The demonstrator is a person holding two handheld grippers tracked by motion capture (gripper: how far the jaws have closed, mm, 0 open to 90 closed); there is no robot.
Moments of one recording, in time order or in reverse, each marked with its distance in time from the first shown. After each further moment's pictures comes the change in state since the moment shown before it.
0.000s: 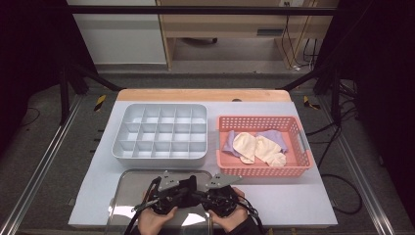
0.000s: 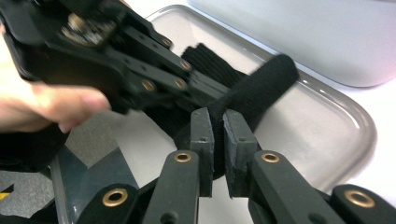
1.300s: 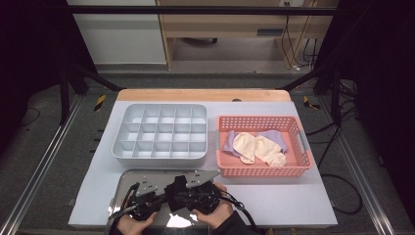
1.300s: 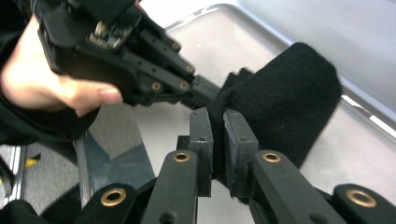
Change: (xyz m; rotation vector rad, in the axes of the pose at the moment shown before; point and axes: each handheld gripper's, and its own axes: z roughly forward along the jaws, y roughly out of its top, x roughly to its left) left arm 0.028 -0.033 -0.026 0.046 0.058 -0.040; right arm 0.019 0.025 0.032 0.067 0.124 -0.098
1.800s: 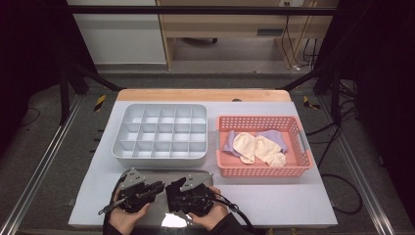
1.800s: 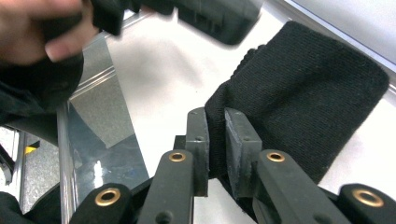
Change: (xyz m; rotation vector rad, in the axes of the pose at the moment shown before) left arm 0.018 0.020 -0.027 -0.182 -0.028 -0.037; right arm -0.001 -0.010 0.024 0.052 0.006 -0.002
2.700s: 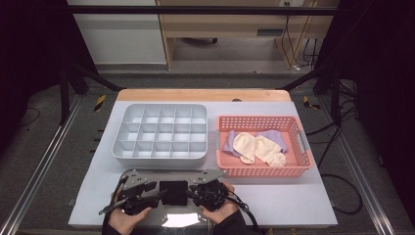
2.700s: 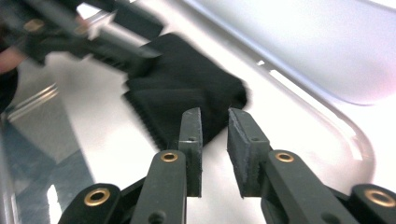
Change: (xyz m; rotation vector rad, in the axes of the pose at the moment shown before) left arm 0.002 -0.015 0.007 0.106 0.042 -0.003; right arm -0.016 -0.004 -0.031 -0.043 -0.209 0.049
